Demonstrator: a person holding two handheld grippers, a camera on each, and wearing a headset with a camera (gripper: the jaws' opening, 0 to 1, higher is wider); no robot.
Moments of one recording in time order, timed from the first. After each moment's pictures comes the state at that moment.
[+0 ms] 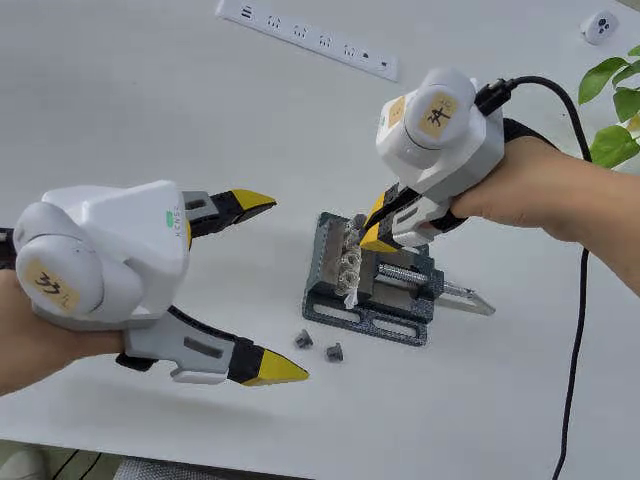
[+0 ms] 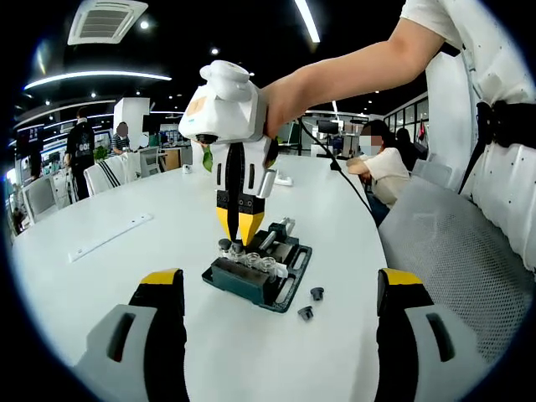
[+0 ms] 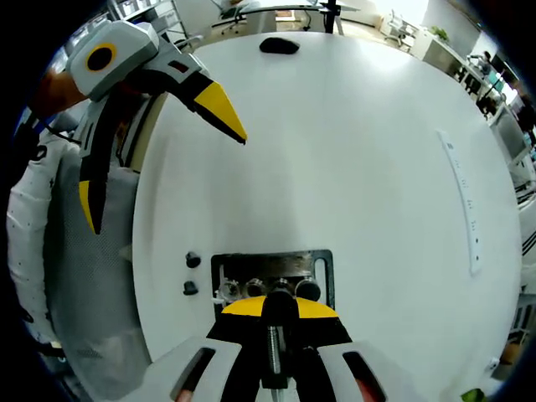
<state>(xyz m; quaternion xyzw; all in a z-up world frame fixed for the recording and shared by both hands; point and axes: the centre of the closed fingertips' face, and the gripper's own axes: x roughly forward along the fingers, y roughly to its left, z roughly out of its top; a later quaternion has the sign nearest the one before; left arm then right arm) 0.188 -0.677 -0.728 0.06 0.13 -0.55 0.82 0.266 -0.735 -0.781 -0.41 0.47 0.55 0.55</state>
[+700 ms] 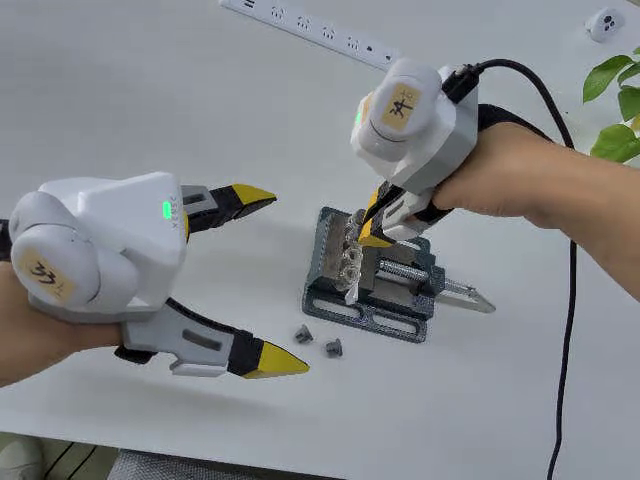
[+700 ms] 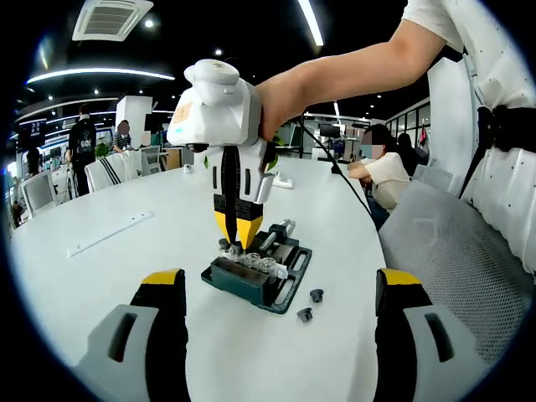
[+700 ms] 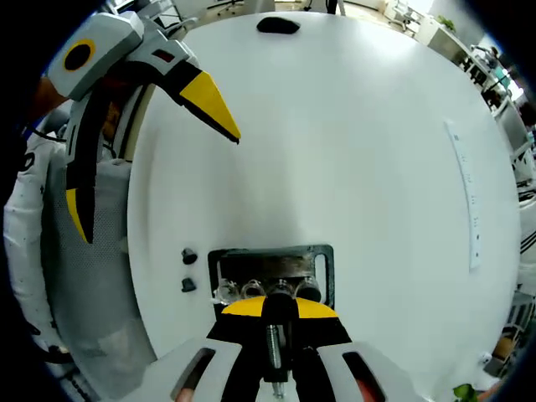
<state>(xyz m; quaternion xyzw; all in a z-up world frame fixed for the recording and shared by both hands) 0.189 -0.677 -0.728 0.05 0.13 -0.55 0.82 0.267 -0.732 -0.785 -0.45 0.51 0.51 0.53</state>
